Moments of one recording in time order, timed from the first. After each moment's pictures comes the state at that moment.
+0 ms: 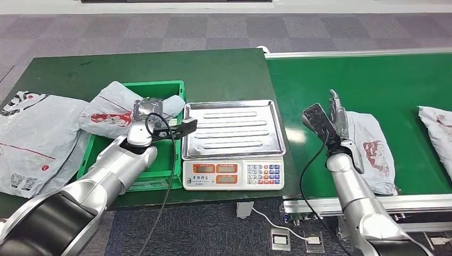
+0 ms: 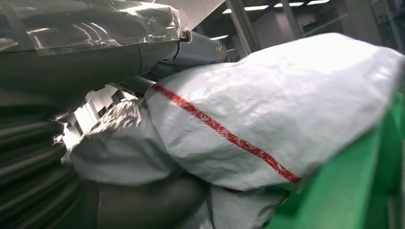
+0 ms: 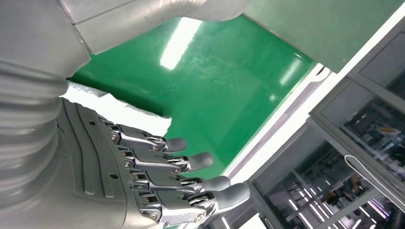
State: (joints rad) left arm -0.98 -0.10 -0.63 -0.29 -1.29 0.22 0.46; right arm -0.63 -0.10 0.01 -0.78 0.58 -0.33 -0.27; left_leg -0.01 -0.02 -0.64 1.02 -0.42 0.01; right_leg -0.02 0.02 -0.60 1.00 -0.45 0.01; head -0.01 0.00
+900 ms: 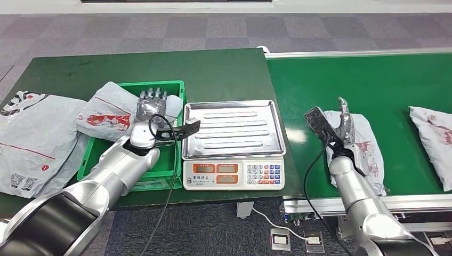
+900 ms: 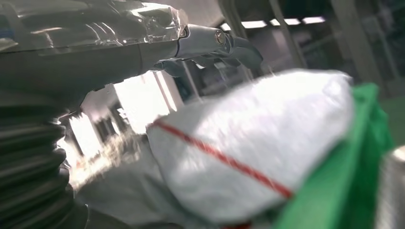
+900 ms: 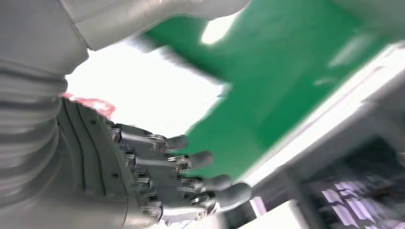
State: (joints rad) left arm -0.98 -0.11 -0.63 -0.29 -1.37 0.25 0.48; right arm -0.65 -0.14 0.01 -0.69 0.82 -0.38 0.00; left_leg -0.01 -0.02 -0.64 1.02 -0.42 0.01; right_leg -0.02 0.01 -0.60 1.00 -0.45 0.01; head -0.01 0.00
